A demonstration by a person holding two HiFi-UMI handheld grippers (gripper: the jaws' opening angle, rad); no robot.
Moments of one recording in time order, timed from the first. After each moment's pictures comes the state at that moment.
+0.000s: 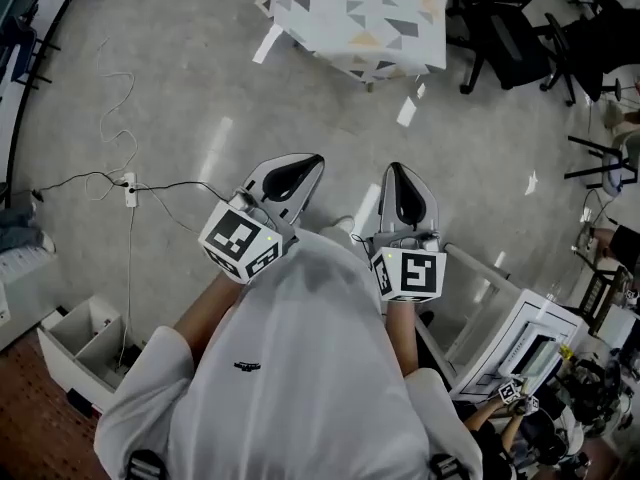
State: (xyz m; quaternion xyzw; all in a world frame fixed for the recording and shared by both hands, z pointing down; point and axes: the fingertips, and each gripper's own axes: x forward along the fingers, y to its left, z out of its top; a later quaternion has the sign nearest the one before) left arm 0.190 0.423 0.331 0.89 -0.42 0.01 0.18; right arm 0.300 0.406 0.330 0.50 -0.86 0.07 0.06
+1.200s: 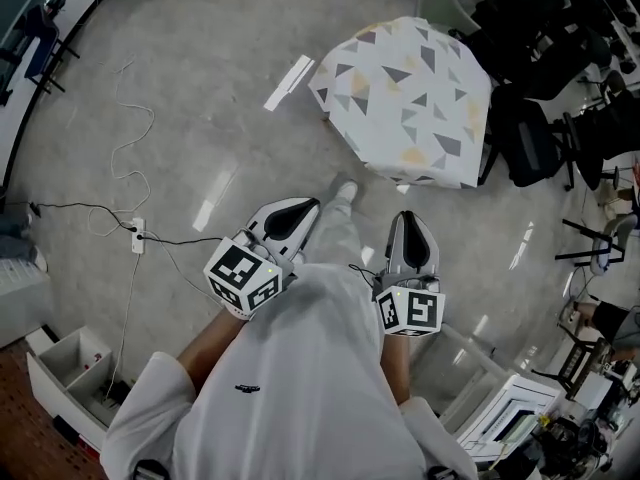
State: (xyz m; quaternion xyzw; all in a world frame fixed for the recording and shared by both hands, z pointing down) left arm -0.017 0.269 0.344 0.86 -0.47 -0.02 0.23; right arm 0.130 0.237 0.338 0.50 -0.86 0.07 0.04
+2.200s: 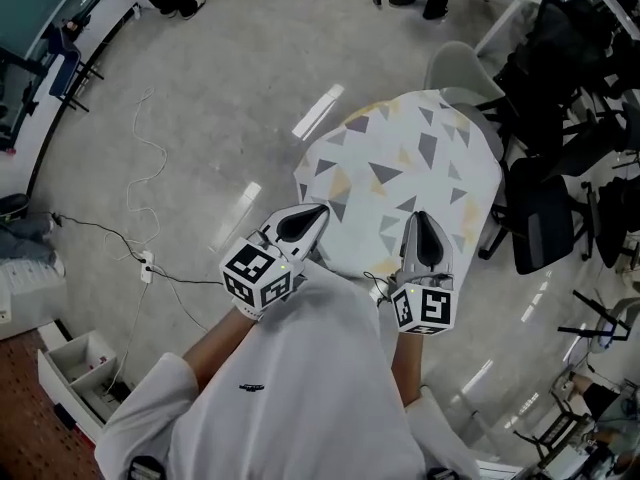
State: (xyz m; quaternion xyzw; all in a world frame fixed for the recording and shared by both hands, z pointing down) left arm 0.005 -0.067 0.338 0.82 -0.51 0.02 0.25; right arm 0.154 -0.127 0.323 0.45 -0.89 0.09 0.03
